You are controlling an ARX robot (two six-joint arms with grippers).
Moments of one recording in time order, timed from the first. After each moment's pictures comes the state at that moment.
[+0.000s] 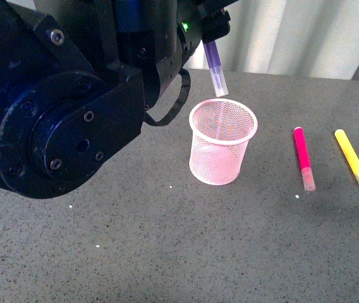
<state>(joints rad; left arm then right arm) -0.59 2.09 0.97 1.14 -0.31 -0.51 0.00 0.00 0.02 0.00 0.00 0.00</state>
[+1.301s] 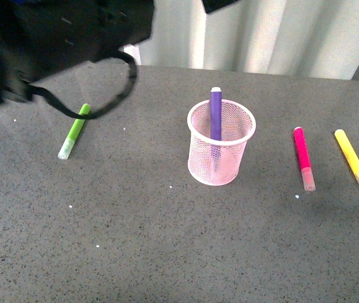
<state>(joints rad) -0.49 1.80 0.79 0.92 -0.09 -0.46 0.00 0.00 0.02 0.00 0.00 0.00</state>
